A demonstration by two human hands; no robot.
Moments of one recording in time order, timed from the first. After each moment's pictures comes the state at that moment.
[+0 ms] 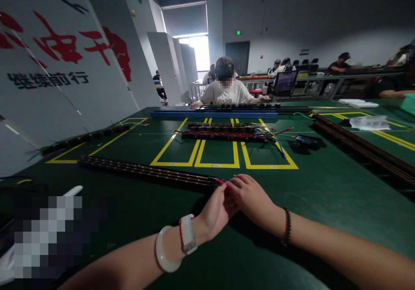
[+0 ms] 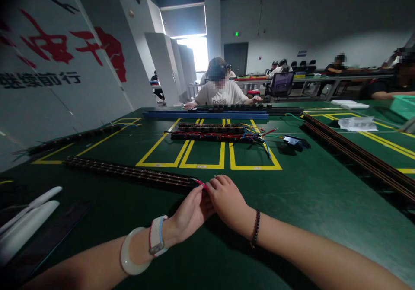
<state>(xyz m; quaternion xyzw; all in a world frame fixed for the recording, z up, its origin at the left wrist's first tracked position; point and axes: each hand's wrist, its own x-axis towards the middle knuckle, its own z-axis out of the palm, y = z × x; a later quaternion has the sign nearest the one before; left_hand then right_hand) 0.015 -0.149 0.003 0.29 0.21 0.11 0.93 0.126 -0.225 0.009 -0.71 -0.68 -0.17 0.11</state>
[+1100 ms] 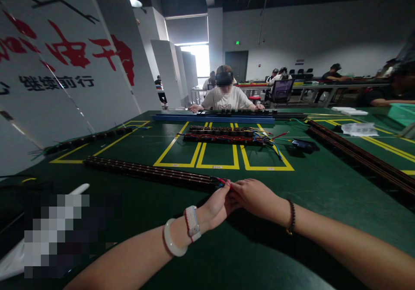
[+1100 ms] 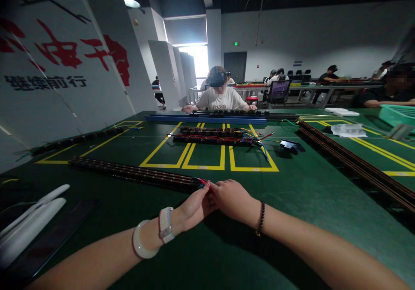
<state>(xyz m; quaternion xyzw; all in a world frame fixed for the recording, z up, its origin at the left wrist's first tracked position) 0.020 -0.144 0.002 0.31 0.19 0.08 0.93 0.126 -0.235 0.036 -0.70 -0.71 -0.06 0.02</state>
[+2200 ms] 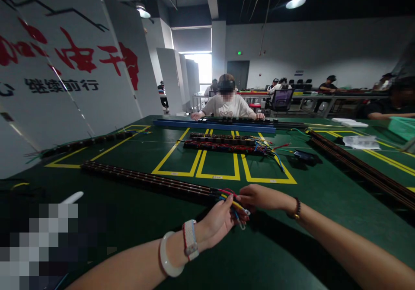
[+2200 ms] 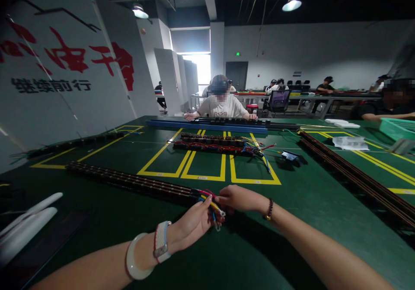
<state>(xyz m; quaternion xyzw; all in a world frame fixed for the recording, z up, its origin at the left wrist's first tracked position) 0.014 -0.145 0.009 0.38 0.16 0.07 0.91 0.177 -0.225 0.048 -0.68 -0.62 0.35 0.18</state>
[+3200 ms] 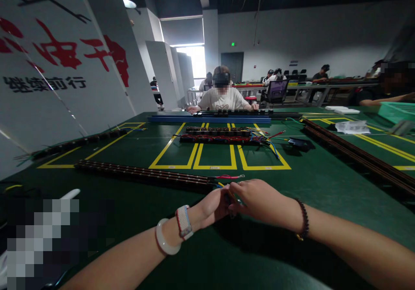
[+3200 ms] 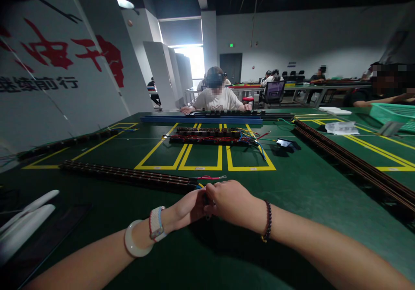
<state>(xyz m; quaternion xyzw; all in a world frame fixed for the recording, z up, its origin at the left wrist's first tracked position) 0.011 -0.127 0.004 0.41 0.18 -0.04 0.89 0.110 -0.251 0.076 -0.73 -0.68 -0.01 0.01</state>
